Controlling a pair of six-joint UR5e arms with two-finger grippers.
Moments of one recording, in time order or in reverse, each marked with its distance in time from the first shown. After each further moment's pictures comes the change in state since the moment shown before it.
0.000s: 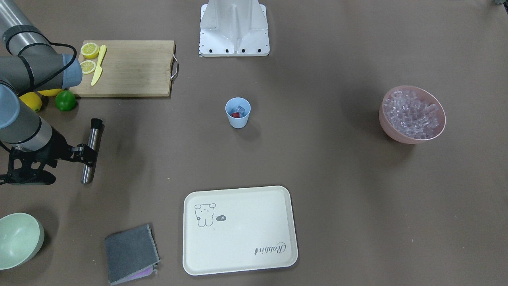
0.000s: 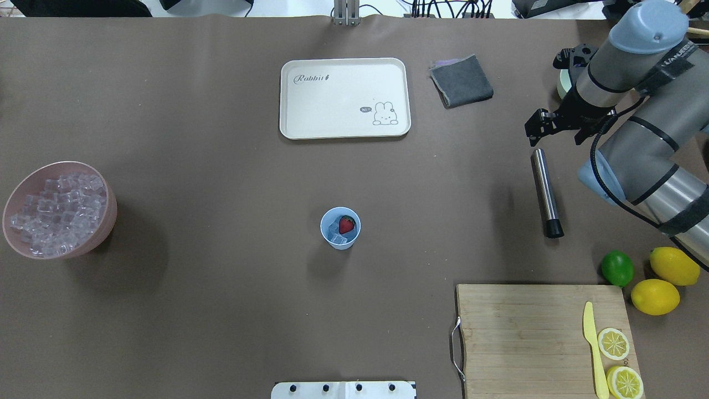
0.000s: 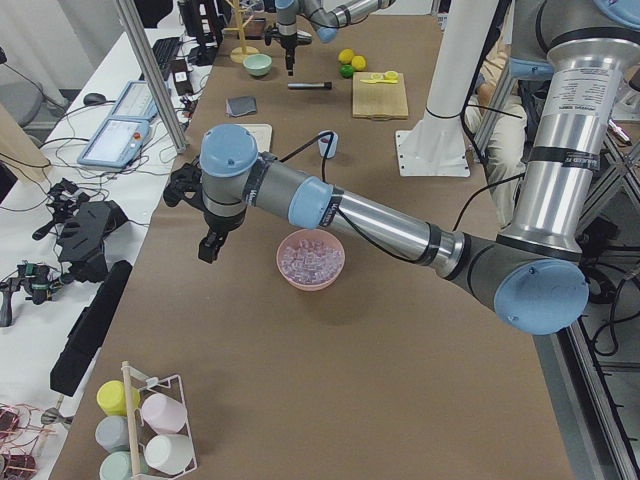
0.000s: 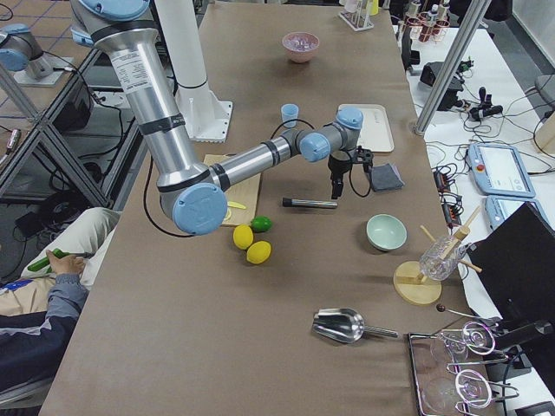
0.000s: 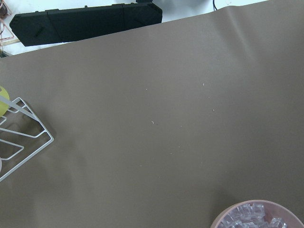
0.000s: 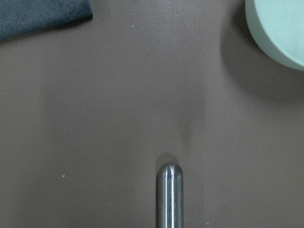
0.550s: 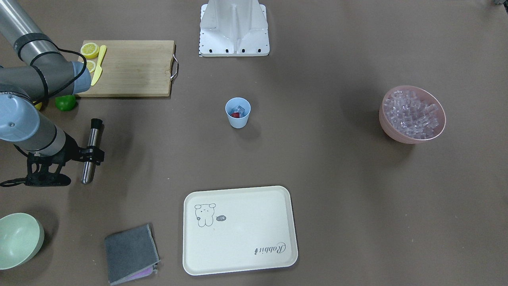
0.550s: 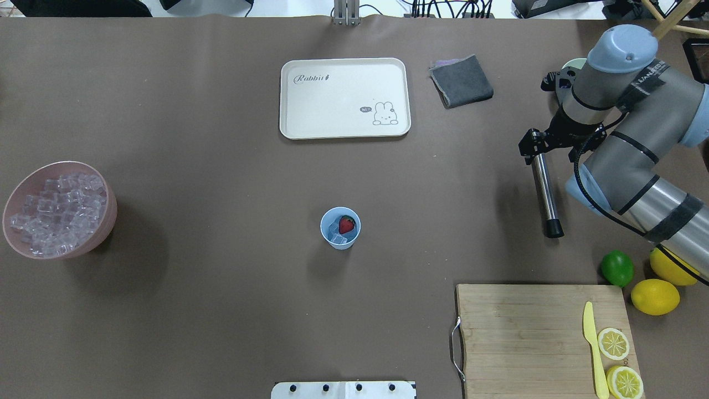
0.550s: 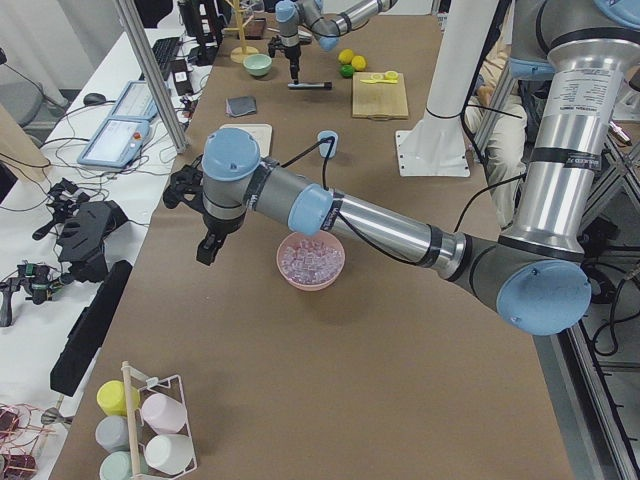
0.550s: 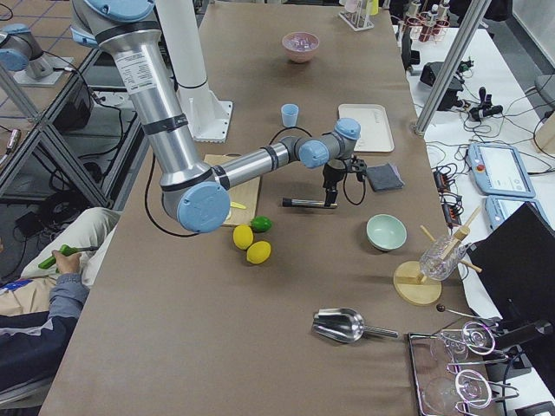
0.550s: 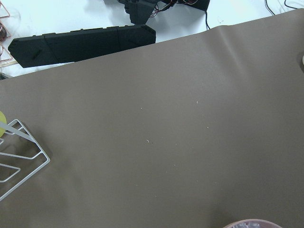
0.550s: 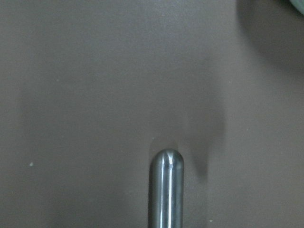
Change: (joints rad) left arm -0.003 0.004 0.010 -0.045 0.009 -0.010; right arm -0.039 0.005 -0.076 -0.004 0.000 -0.019
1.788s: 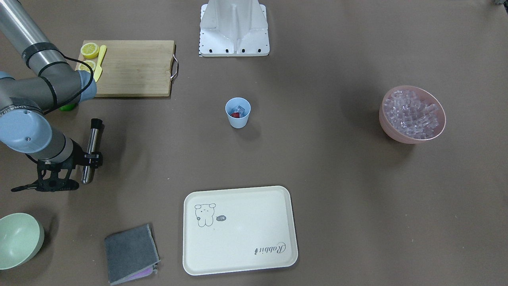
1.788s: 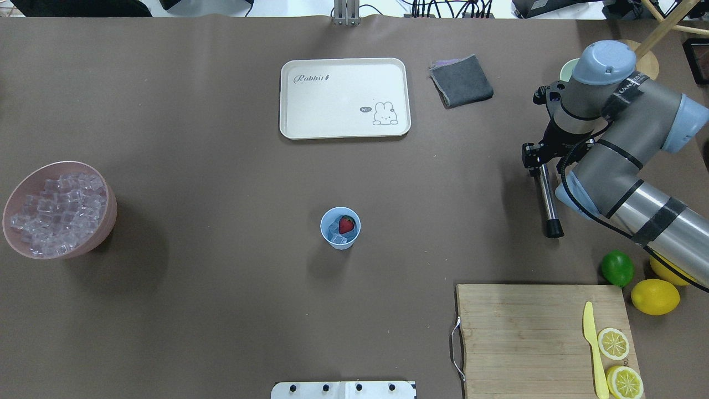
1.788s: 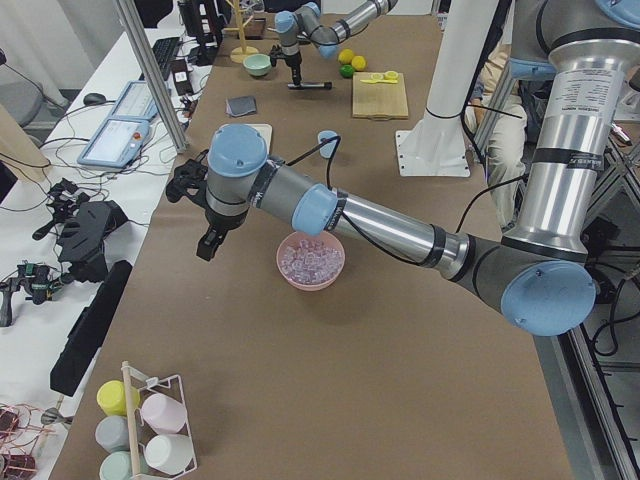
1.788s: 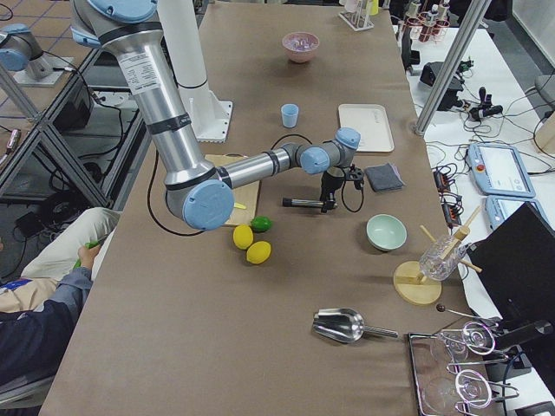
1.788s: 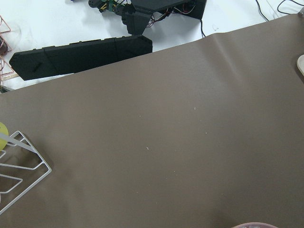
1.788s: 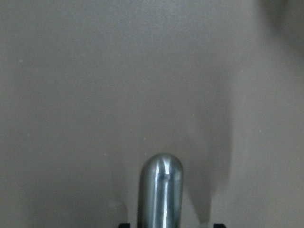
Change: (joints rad) left arm -0.005 0.013 -0.022 -0.032 -0.003 -0.004; right arm -0.027 0.019 -0.065 0.005 -0.009 -0.031
